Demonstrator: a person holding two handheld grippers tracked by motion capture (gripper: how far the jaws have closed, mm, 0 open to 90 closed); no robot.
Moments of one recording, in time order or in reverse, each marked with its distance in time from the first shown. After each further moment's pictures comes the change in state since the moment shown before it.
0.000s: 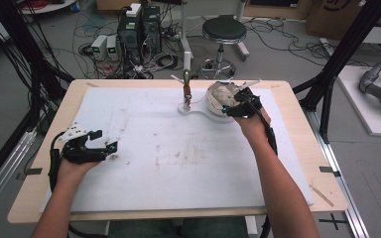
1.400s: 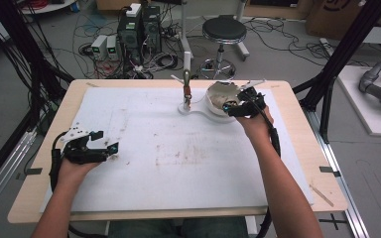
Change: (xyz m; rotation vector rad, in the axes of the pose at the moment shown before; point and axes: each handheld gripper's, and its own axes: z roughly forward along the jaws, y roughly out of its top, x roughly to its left) left arm -0.001 -0.001 0.003 0.015 -0.008 0.010; right arm -0.003 -0.002 -0.014 -0.043 -0.040 0.013
